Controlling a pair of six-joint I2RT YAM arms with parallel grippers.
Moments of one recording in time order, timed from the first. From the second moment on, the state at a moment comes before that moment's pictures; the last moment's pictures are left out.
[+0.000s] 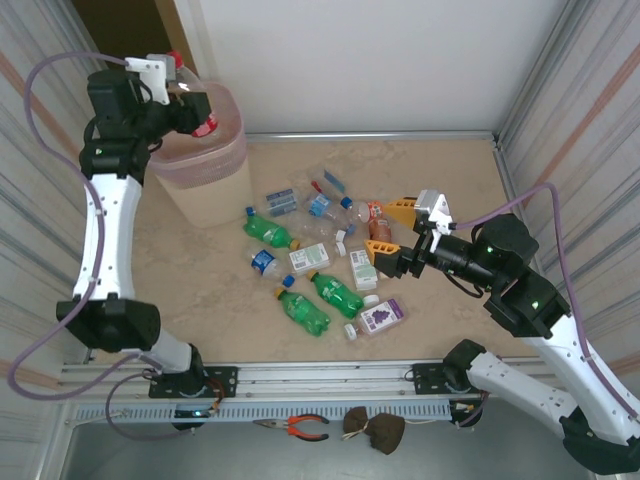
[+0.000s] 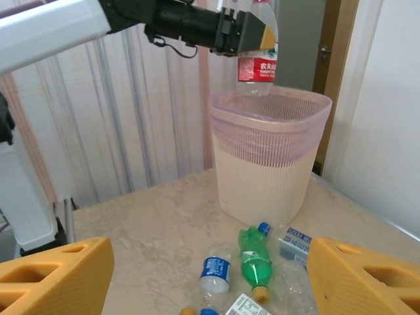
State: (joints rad) left arm 0.04 1.55 1.85 -0.58 0.42 -0.08; right arm 0.70 0.71 1.07 -0.39 -0.35 0.02
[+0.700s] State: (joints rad) left arm 0.08 2.16 2.35 -1.02 0.30 -0.10; right arm 0.71 0.71 1.07 -0.40 -0.33 0.05
